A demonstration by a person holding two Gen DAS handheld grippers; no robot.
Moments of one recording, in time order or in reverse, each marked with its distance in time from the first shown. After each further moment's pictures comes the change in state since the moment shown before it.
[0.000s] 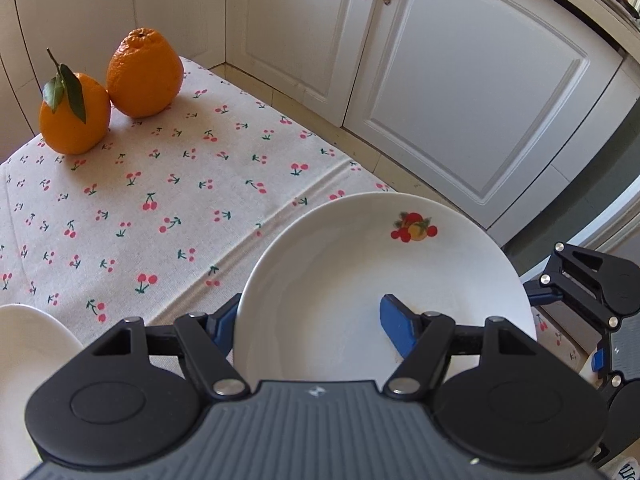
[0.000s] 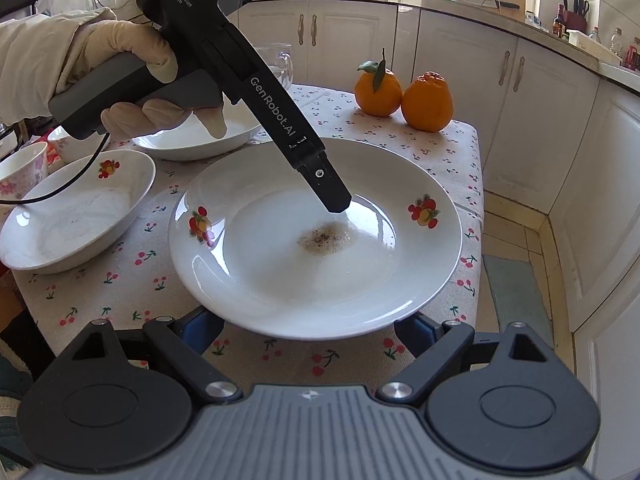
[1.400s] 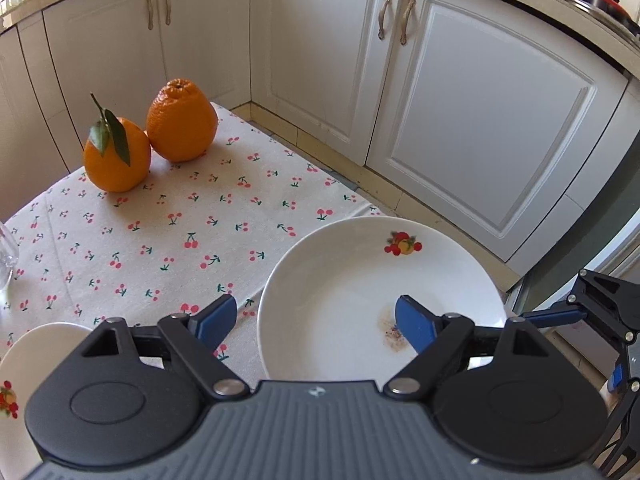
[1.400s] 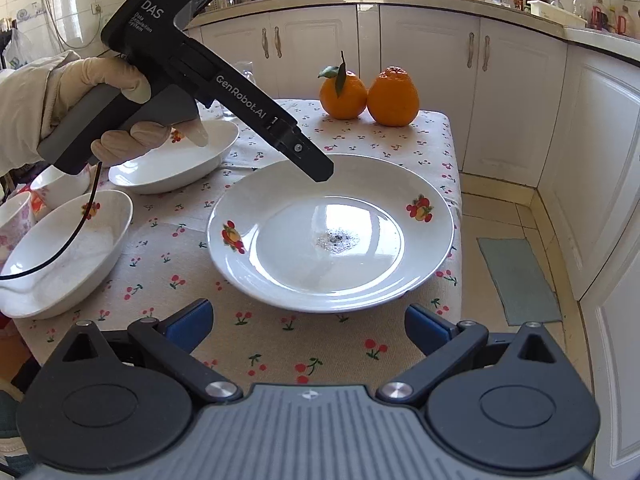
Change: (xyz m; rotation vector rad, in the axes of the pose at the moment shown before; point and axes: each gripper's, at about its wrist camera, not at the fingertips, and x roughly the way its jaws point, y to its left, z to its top) left arm -0.046 -0.005 -0.001 -0.001 -0.131 0.082; right arm -0.025 -0.003 -0.002 0.153 -0.046 -0.013
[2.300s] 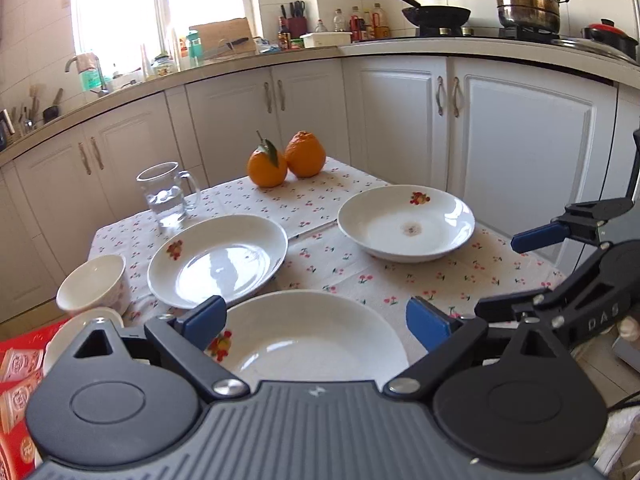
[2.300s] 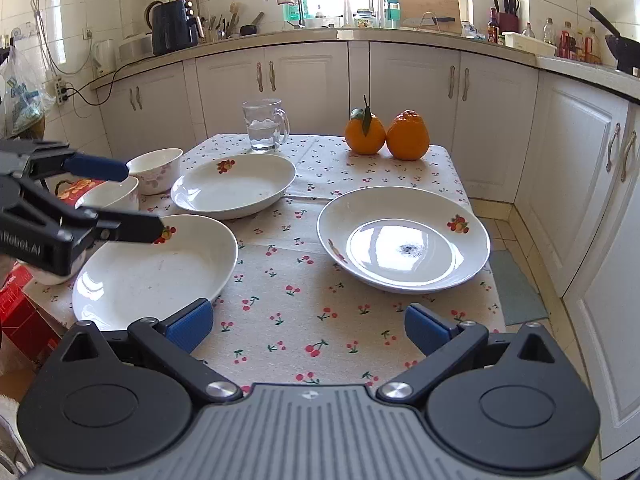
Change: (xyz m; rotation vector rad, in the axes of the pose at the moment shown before) left arm -0.173 -0.069 -0.204 -0.060 -0.312 0.357; right arm -0.053 0.108 -0.013 0.050 -0.086 -0.079
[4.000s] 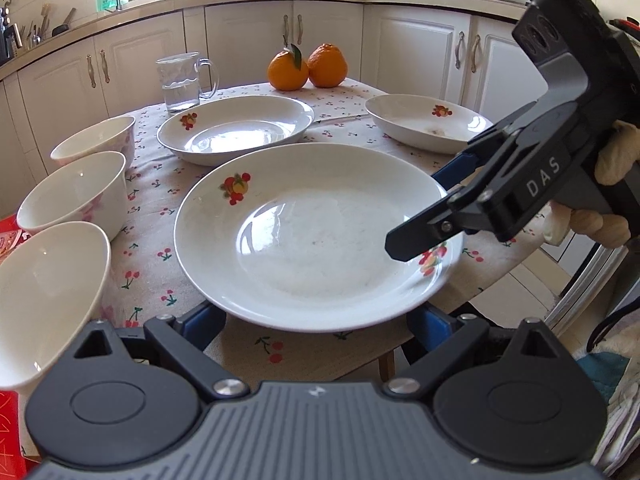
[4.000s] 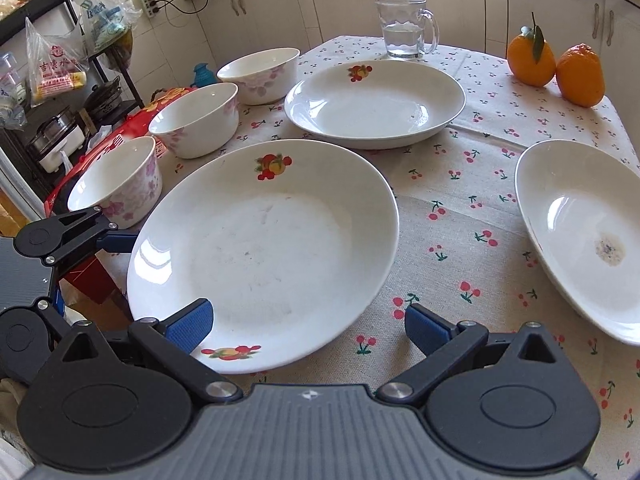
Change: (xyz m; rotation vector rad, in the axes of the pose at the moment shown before) left arm 0.019 0.030 -0.086 -0.107 0.149 -0.055; right arm 0.111 0.057 0.030 -0.133 0.327 0.340
